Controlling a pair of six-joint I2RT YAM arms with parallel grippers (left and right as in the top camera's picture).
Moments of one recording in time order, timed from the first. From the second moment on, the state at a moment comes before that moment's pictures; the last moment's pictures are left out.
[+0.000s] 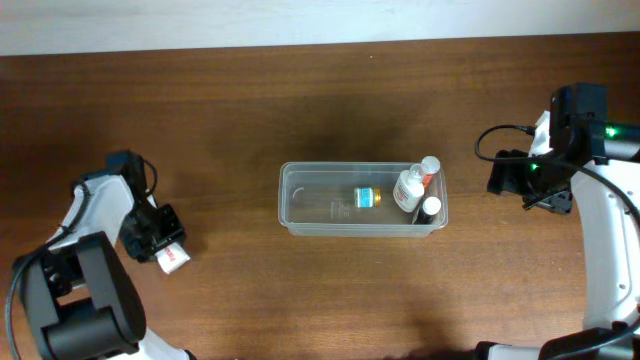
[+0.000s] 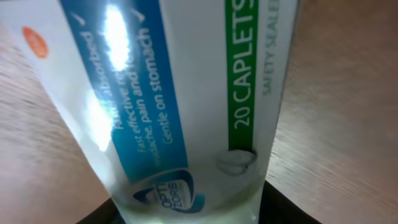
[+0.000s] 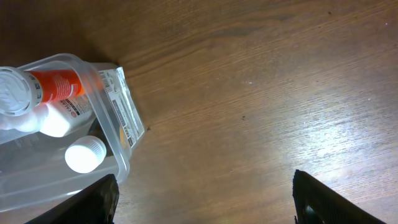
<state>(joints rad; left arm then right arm) 0.26 1.82 1.11 -1.01 -0.01 -0.29 -0.22 1.50 1.45 -1.33 -0.05 0.15</state>
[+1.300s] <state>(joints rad) -0.61 1.75 1.31 -0.71 -0.06 0.30 -0.22 1.50 1.45 -1.33 -0.05 0.15</state>
